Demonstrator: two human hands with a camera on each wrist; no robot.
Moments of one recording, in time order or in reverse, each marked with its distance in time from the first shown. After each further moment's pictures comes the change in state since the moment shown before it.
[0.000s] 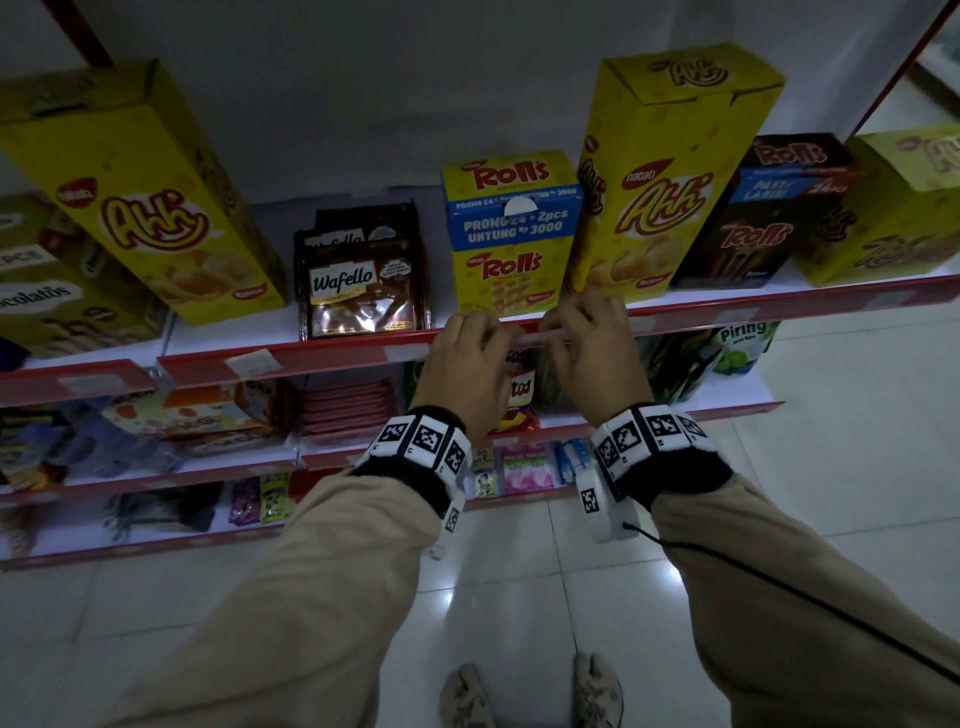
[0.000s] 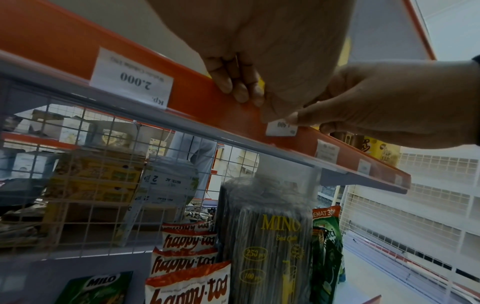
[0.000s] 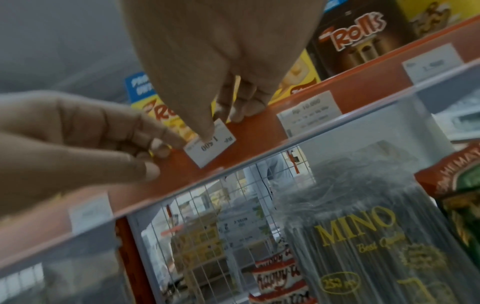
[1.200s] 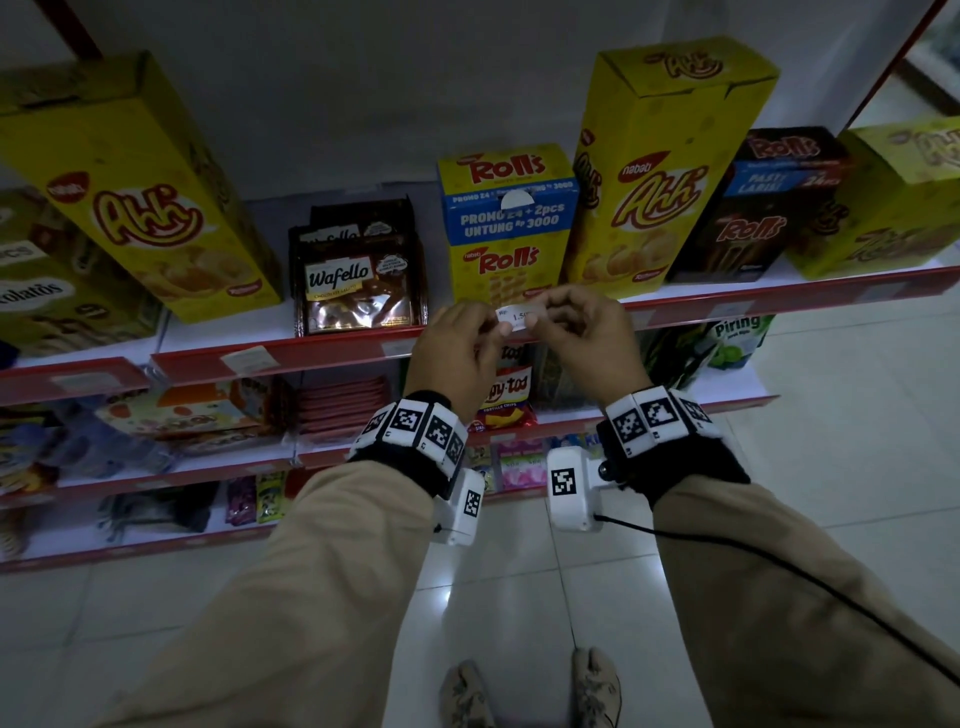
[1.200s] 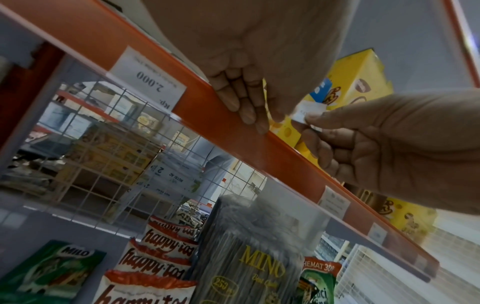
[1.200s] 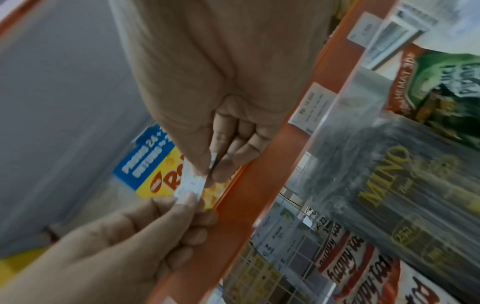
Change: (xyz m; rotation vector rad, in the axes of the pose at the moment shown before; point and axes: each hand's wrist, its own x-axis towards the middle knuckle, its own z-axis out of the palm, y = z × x) left_hand 0.007 -0.006 0.000 -0.325 0.129 -0.182; right_hand 0.008 -0.014 -0.006 0.785 -0.018 0.370
